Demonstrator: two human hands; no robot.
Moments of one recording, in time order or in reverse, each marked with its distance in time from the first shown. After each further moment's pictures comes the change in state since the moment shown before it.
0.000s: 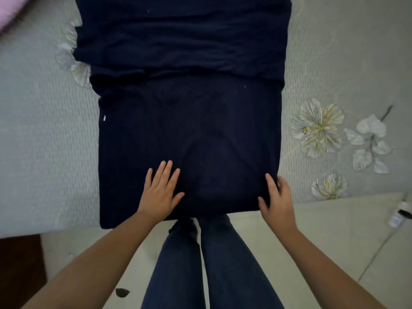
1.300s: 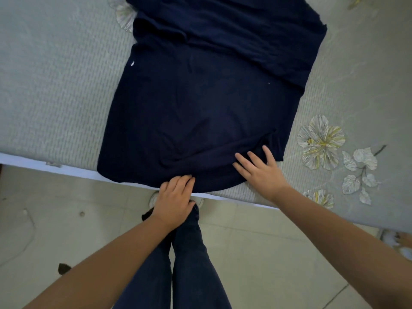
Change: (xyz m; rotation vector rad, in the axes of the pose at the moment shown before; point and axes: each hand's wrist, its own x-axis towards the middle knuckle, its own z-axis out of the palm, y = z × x) left_hand -0.054 0.092 0.044 -0.252 0.341 -0.148; right_hand 0.049 -0.016 -0.020 -0.997 -0.115 -1.049
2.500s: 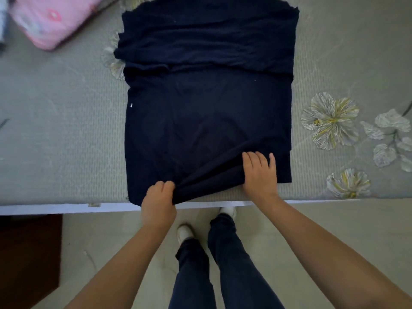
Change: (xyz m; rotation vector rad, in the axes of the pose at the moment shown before) left_hand 0.004 -0.031 -0.047 -0.064 -0.067 -0.377; right_hand 0.021 -0.051 -0.010 0.520 0.078 0.772
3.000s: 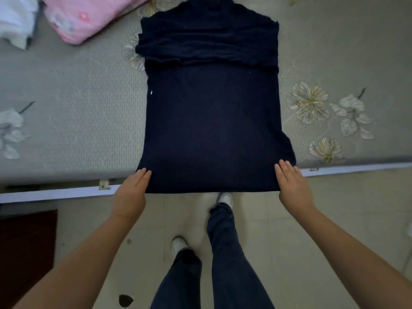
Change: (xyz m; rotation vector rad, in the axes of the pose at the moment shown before) left_hand -0.070 -0.112 -0.039 0.150 0.199 0.363; right_hand -0.142 0.011 -0.034 -0.045 -0.111 0.036
